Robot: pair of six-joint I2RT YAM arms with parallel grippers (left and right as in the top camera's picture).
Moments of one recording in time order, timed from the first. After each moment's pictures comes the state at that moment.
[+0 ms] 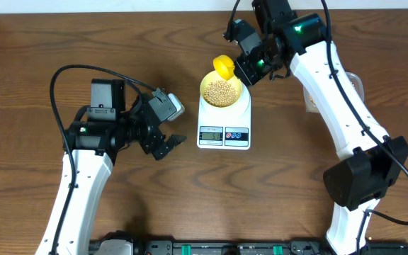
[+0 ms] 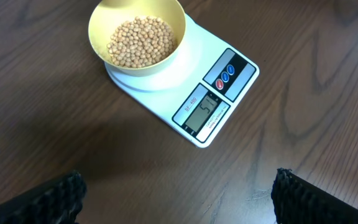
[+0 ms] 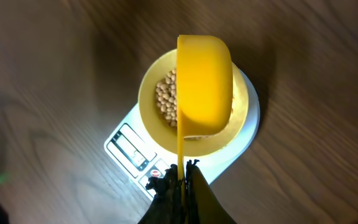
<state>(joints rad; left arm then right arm) -0.07 1.26 1.04 -0.83 0.59 0.78 0.40 2.03 2.07 -1.21 -0.32 -0.23</state>
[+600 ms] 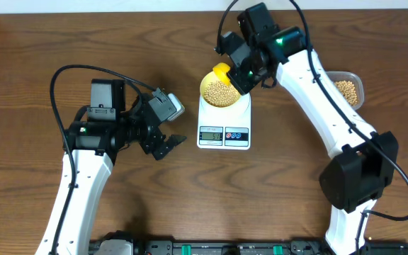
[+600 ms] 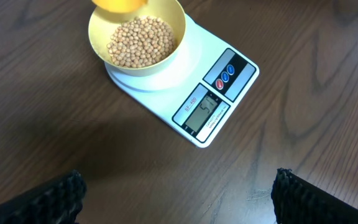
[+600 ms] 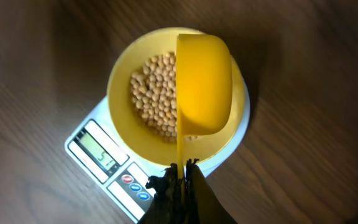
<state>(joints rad) -0.07 1.26 1.04 -0.83 0.59 0.78 0.46 2.03 1.93 -1.08 -0.19 -0.28</state>
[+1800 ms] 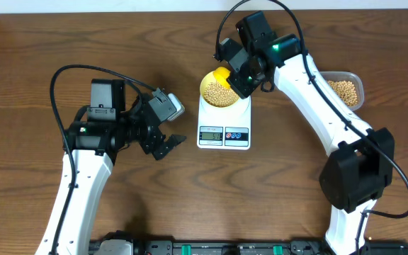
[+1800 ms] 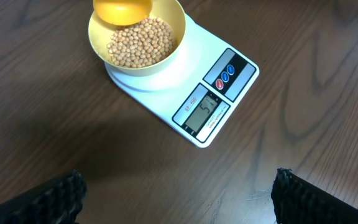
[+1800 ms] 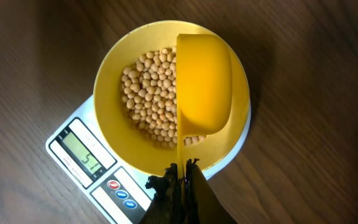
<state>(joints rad) -0.07 1.26 1.04 -0.83 0.59 0.78 0.46 2.03 1.86 -1.01 -0.19 -0.34</state>
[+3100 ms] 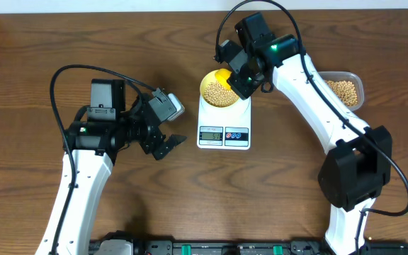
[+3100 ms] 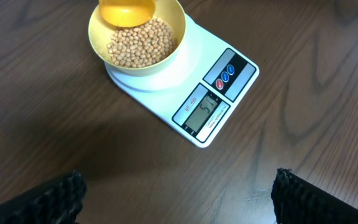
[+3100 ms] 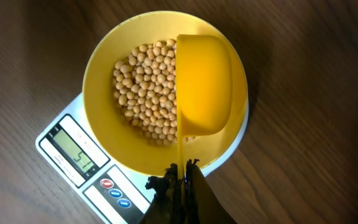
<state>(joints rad) -0.07 1.26 1.04 -0.83 0.59 0.78 0.46 2.04 1.86 -1.01 -0.16 -0.34</state>
